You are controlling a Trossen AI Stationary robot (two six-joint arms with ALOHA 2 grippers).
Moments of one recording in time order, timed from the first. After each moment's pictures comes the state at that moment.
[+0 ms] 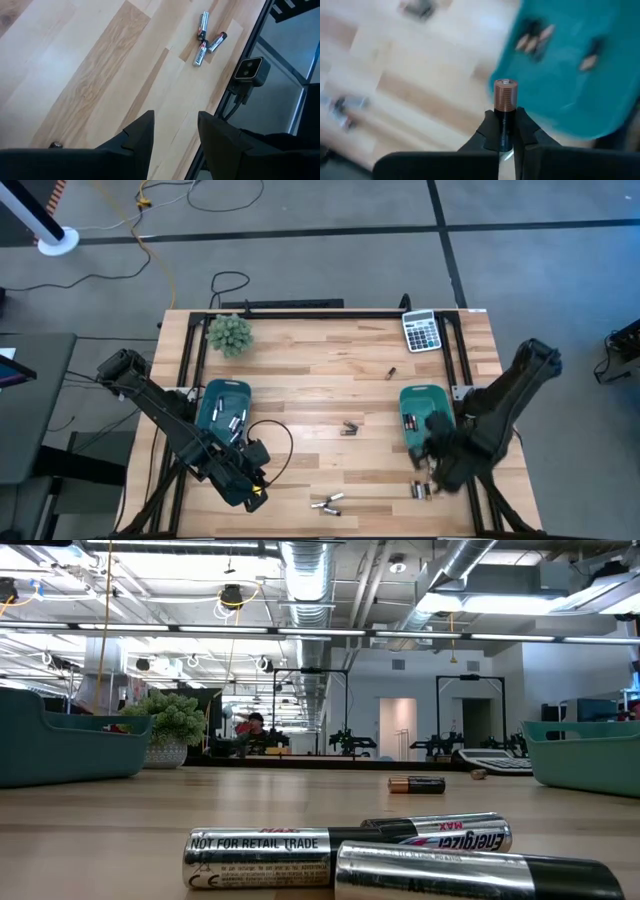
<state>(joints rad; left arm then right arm) -0.73 1.51 1.25 -0.75 -0.28 -1.24 0.83 1.39 1.24 -1.42 0.32 2.01</state>
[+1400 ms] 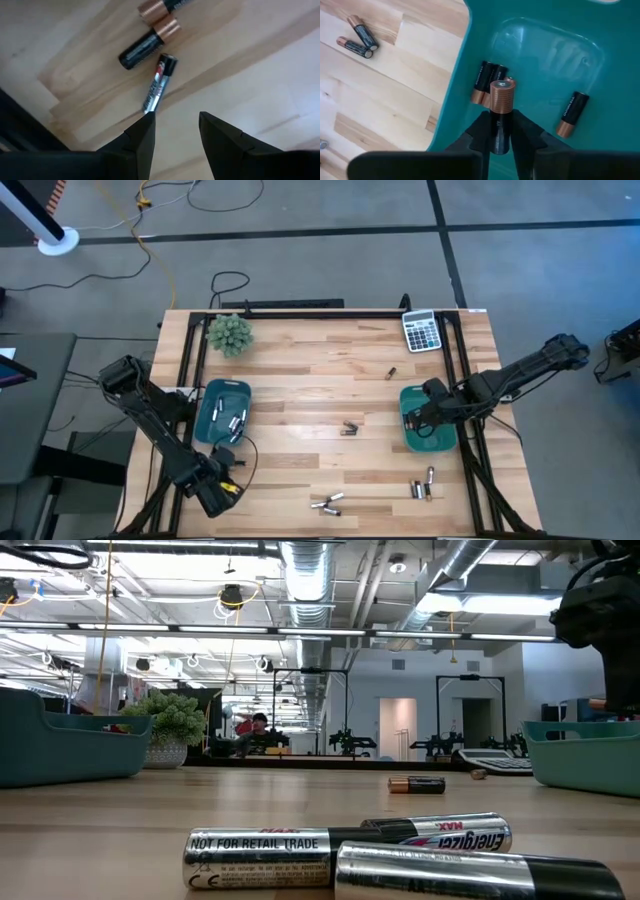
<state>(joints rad) -0.92 1.57 0.97 -0.85 0.02 -1.92 0.39 0.90 0.65 -1.03 0.17 1.55</state>
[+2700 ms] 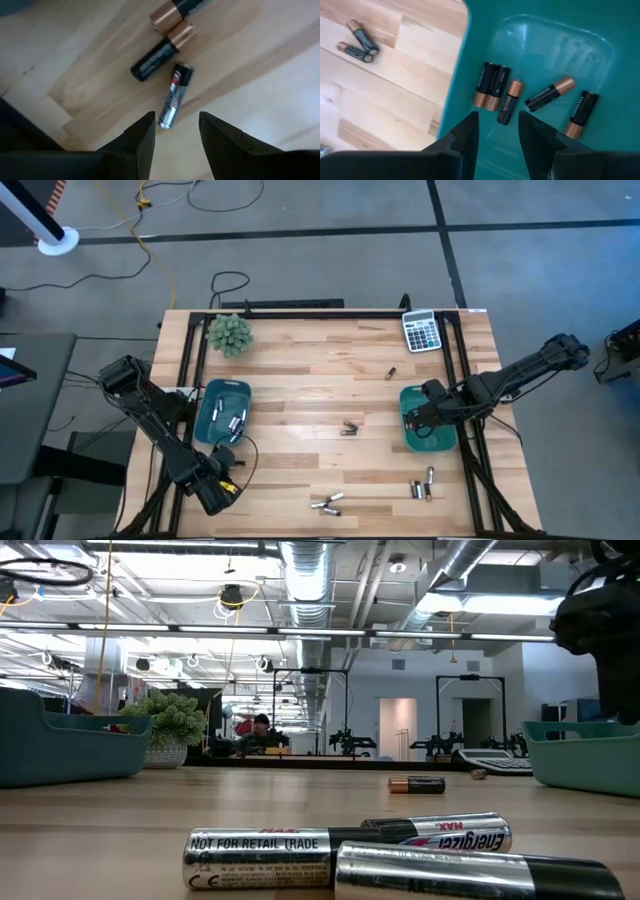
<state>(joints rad) -0.93 1.57 0.92 -0.84 0.02 -1.86 0.39 0.90 0.62 -0.97 0.17 1.59</state>
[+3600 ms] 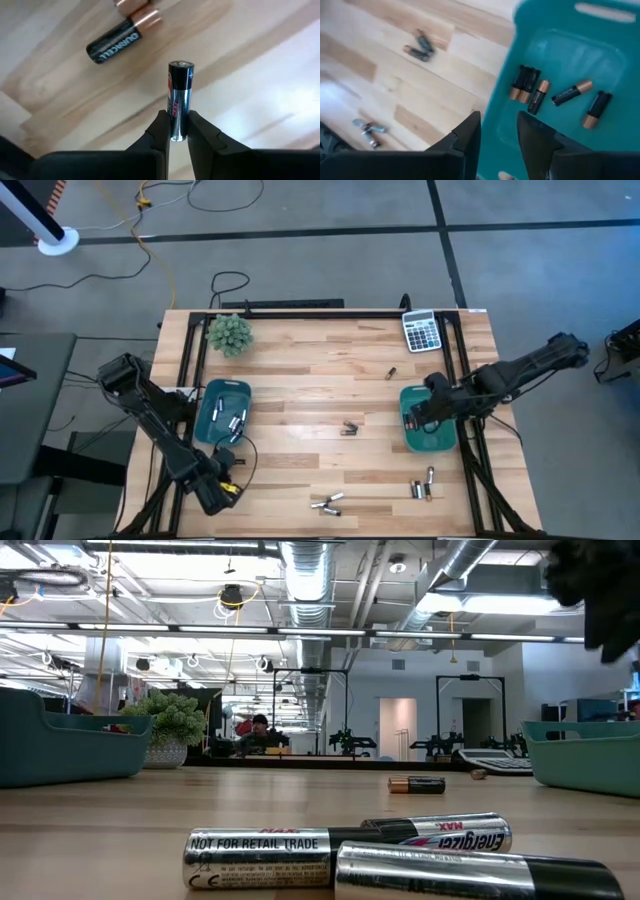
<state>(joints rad) -0.93 1.55 0.88 -0.71 0.00 -1.92 0.41 0.89 0.83 -1.09 0.19 1.55</state>
